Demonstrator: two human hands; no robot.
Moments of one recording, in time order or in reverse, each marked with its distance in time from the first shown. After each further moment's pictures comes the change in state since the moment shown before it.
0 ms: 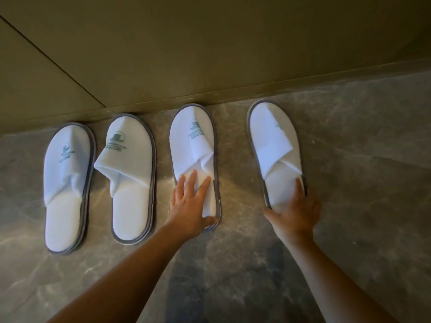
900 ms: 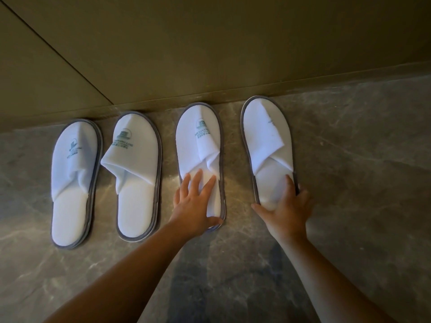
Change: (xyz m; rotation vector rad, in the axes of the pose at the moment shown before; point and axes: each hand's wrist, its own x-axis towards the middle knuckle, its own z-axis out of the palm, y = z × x) left_hand 0.001 -0.002 -0.002 0.024 -0.001 0.006; right_hand 0.000 -0.019 0.011 0.062 -0.001 -0.065
